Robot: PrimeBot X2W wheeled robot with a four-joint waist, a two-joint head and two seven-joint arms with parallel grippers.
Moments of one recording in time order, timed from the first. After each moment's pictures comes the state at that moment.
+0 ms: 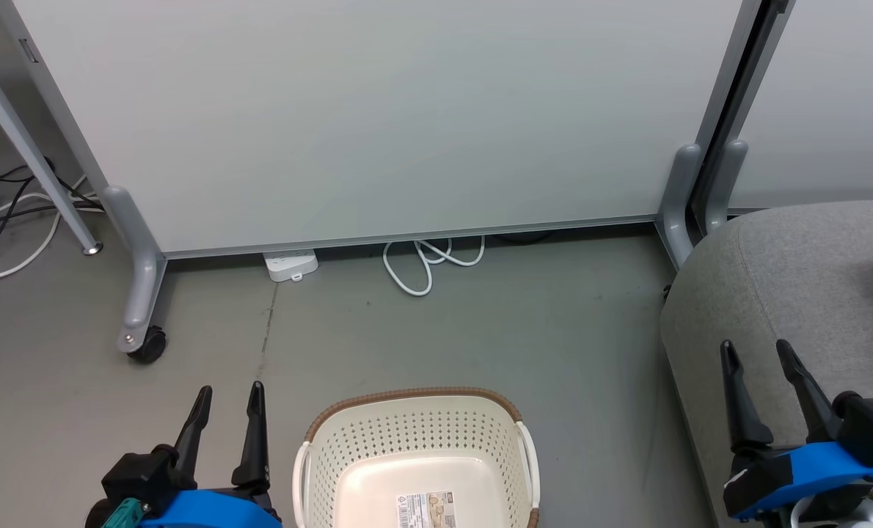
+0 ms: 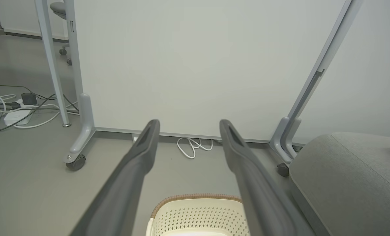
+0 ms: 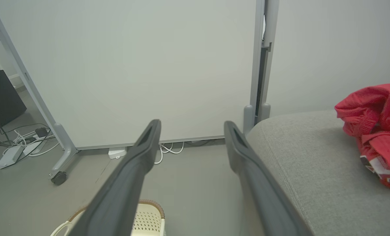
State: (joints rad) left arm -0.02 0.12 -0.11 0.32 -0.36 -0.13 -0.26; right arm -0.02 -0.05 -0.12 0.09 0.16 0.13 -0.07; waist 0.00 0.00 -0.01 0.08
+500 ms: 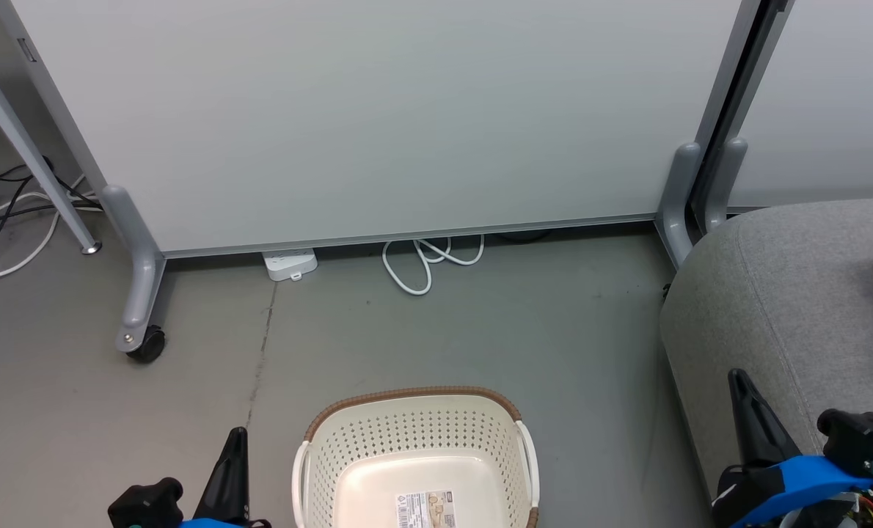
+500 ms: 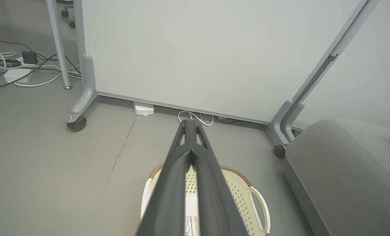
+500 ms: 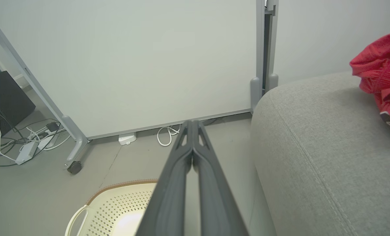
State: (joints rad) left arm 0.02 0.10 -0.11 0.39 -0.41 -0.13 -0.24; right arm -0.01 -0.04 -0.11 0.18 0.23 0.13 -0.05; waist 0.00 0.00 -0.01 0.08
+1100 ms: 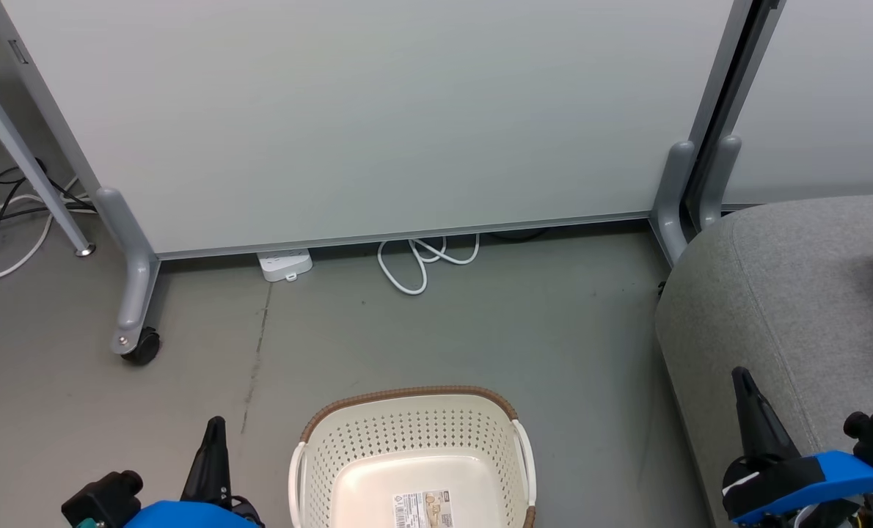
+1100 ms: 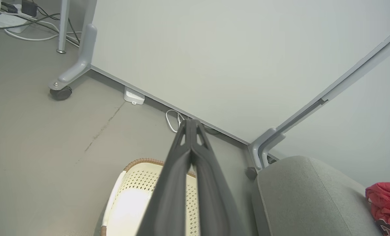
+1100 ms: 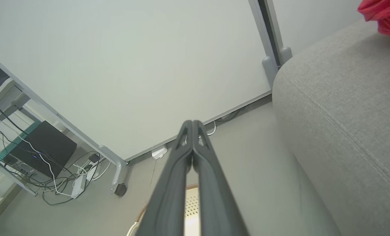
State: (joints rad) left arm 0.01 0.09 -0.06 0.36 -0.69 -0.13 -0.16; right arm -0.02 -0.04 -0.11 0.19 0.55 0.13 -0.02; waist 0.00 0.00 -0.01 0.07
